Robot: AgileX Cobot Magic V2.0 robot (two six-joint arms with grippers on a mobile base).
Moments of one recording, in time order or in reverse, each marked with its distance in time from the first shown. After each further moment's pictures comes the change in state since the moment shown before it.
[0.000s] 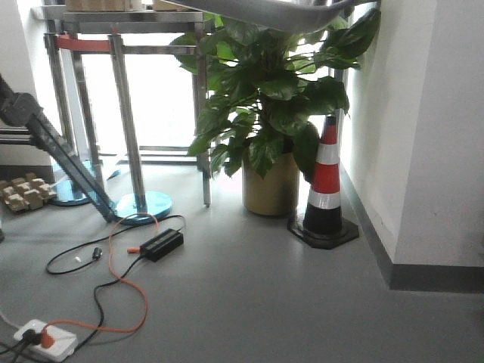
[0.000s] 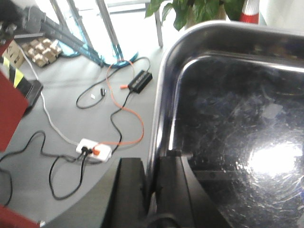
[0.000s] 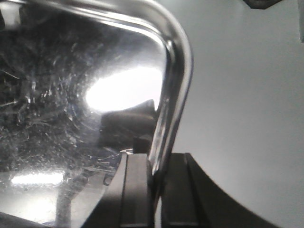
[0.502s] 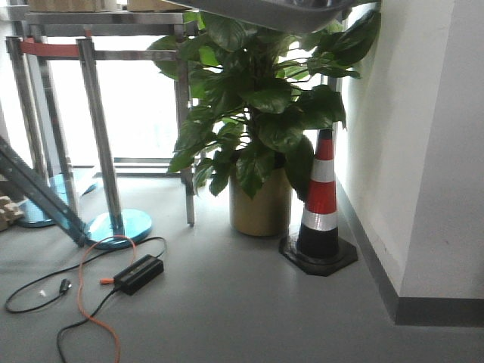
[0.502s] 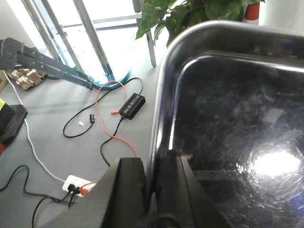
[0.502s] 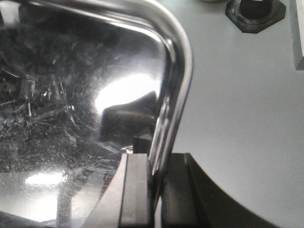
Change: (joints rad) left arm 0.000 0.000 0.000 0.006 -0.004 0.000; right arm -0.002 0.000 0.000 0.000 0.000 0.000
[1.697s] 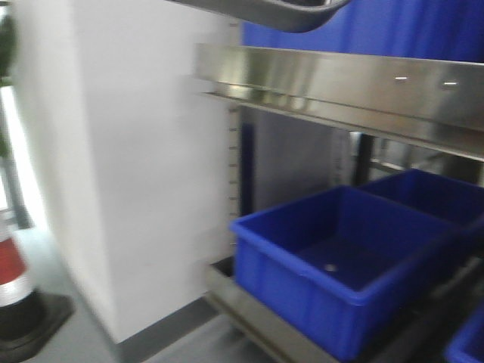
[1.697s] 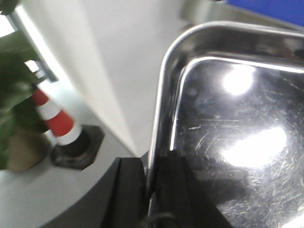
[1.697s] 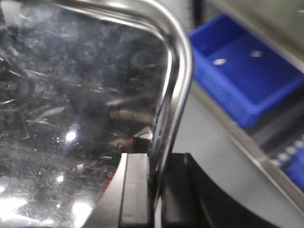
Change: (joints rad) left arm 0.002 0.000 0.000 0.006 0.000 0.002; right arm -0.001 0.000 0.000 -0.002 -0.010 0.000
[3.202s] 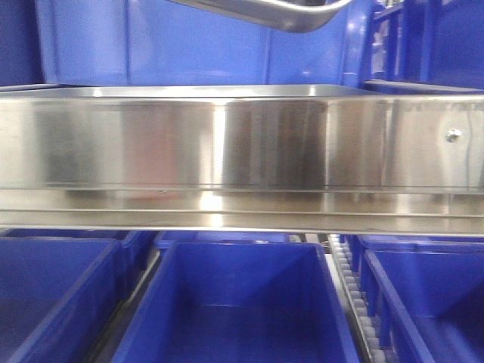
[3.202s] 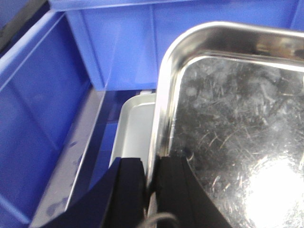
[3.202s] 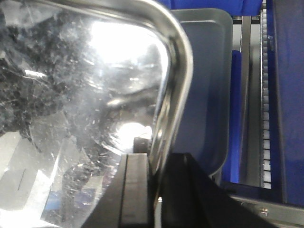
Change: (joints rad) left arm 0.000 0.000 0.000 0.000 0.000 0.000; right arm 0.000 0.000 0.000 0.000 0.000 0.000
